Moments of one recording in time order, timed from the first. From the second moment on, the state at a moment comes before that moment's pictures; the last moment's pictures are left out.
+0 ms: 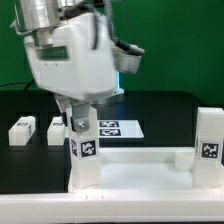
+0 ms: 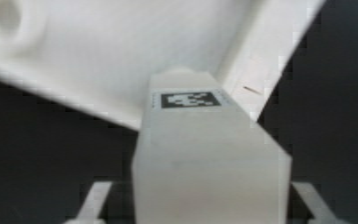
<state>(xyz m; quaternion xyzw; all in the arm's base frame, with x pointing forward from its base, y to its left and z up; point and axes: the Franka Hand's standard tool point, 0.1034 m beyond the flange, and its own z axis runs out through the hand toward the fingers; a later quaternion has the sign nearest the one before) 0.632 -0.071 0.108 -0.80 0.60 0.01 0.09</state>
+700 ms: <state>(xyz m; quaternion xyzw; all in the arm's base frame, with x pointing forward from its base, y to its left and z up) 0.630 -0.060 0.109 -0.82 0.56 0.02 0.09</state>
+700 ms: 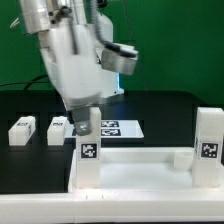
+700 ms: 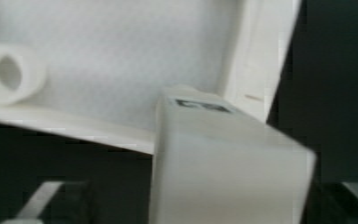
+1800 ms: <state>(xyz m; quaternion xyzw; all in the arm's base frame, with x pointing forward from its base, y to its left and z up) 0.629 -0.057 0.107 -0.99 0.12 -0.01 0.07</state>
